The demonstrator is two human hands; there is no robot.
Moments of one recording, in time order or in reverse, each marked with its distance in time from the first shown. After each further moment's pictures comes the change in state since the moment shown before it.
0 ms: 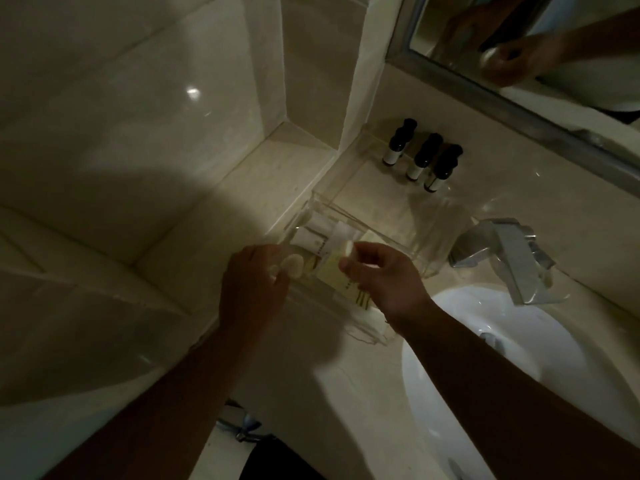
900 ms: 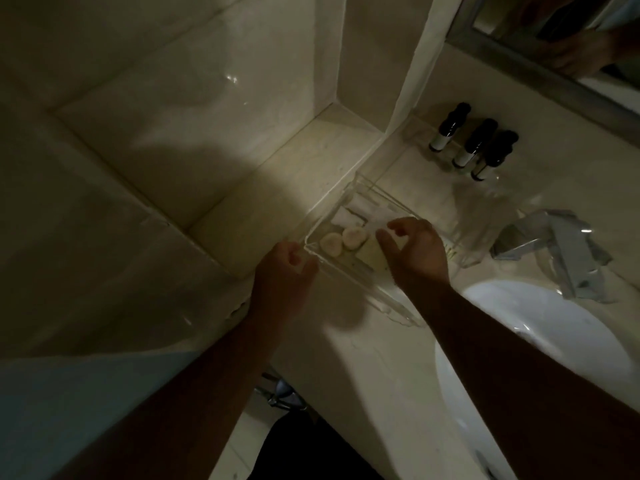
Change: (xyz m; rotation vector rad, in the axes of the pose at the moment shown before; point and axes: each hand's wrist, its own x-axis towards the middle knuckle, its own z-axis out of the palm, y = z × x) left_hand -0.034 -0.001 -0.022 -0.372 -0.087 -0.437; right_hand 0.026 0.021 0.022 -0.688 0.251 -0.411
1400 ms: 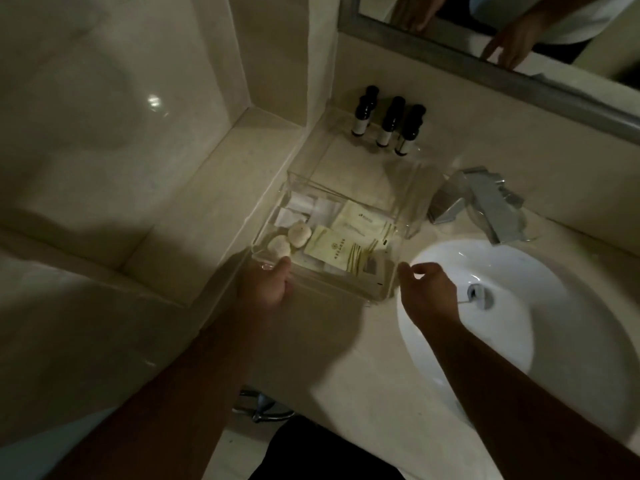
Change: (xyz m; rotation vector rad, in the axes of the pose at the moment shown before) left_hand 0.024 -0.004 0.057 -0.239 -0.228 -0.368; right_hand -0.079 0.056 -0.043 0.202 0.062 0.736
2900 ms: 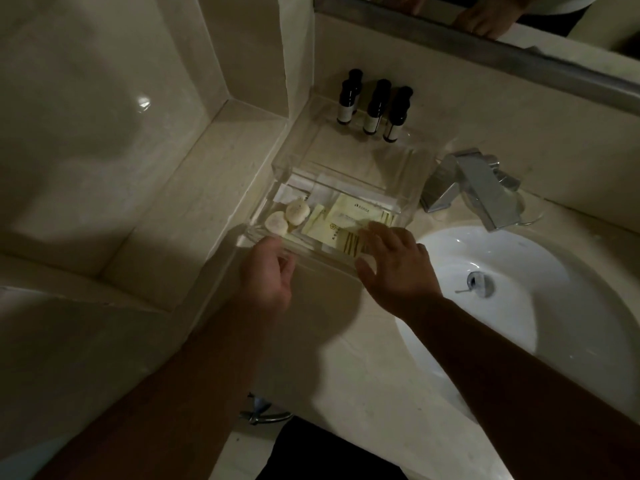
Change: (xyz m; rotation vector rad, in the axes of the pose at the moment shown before) left_hand -0.007 0.031 0.027 -0.711 -0.085 -0.185; right_hand 0.019 -0.001 0.015 -0.614 -0.050 -0.785
